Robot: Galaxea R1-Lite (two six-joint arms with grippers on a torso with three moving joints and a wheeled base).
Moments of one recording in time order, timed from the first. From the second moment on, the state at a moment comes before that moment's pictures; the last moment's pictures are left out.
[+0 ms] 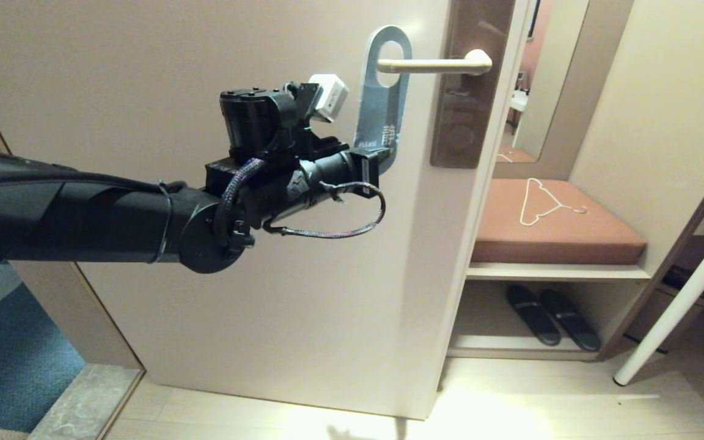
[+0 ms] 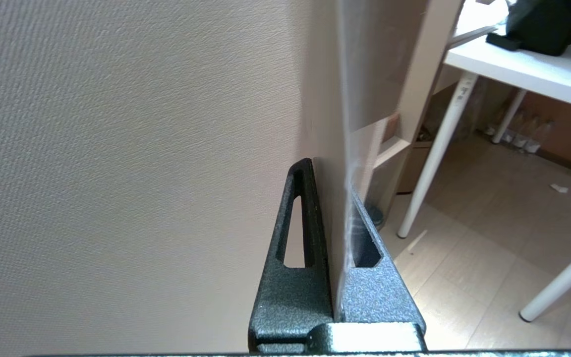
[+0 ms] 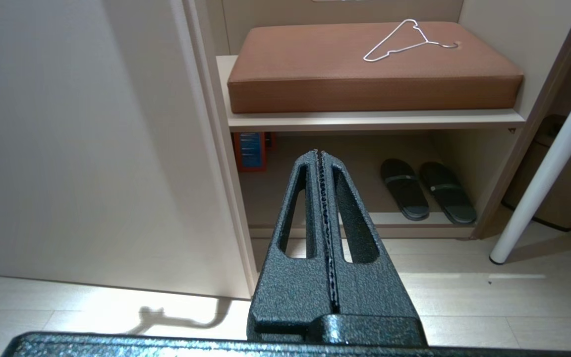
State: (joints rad) left arm -0.62 1.98 -1.42 -0.61 -0.22 -0.06; right arm 0.00 0.00 0.00 -0.02 -0.04 0.08
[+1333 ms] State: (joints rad) left arm -0.75 2.00 -1.38 -0.61 0.18 0.08; right arm 0.00 0.00 0.00 -0.02 -0.04 0.08
